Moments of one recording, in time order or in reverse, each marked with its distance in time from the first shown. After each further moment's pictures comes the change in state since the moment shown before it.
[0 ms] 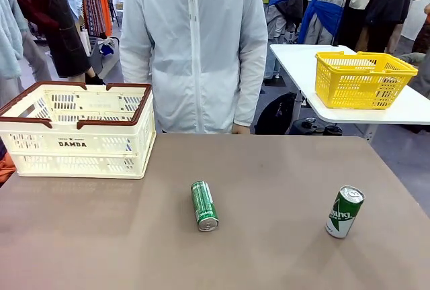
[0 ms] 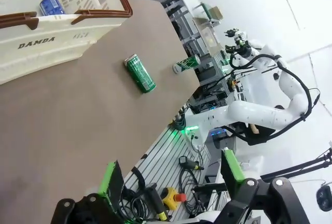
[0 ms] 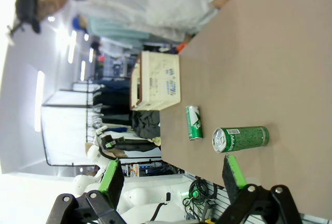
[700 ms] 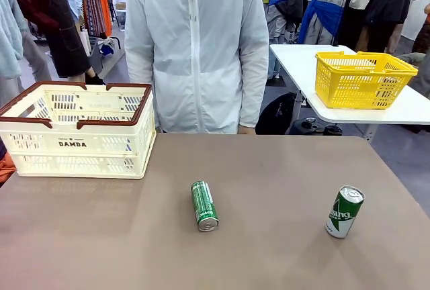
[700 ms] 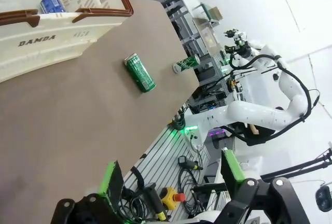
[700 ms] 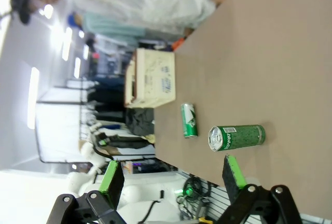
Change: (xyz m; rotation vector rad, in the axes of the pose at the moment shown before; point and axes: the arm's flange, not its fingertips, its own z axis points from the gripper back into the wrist) left arm -0.001 0.001 0.000 -0.003 0.001 0.005; right arm -0.001 0.008 -0.006 -0.038 0.021 0.034
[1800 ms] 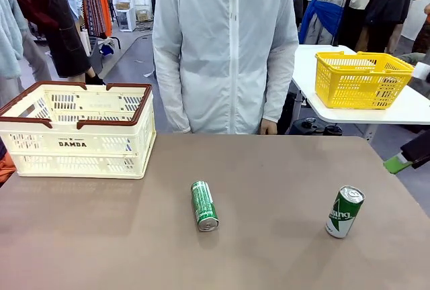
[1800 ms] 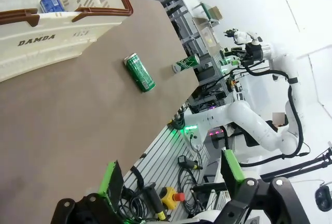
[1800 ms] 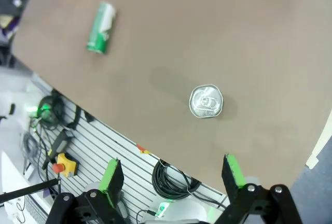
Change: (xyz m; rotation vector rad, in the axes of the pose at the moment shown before) left arm 0.000 0.000 0.000 -0.001 0.001 0.001; right arm -0.097 0.136 -0.168 -0.661 0.419 0.699
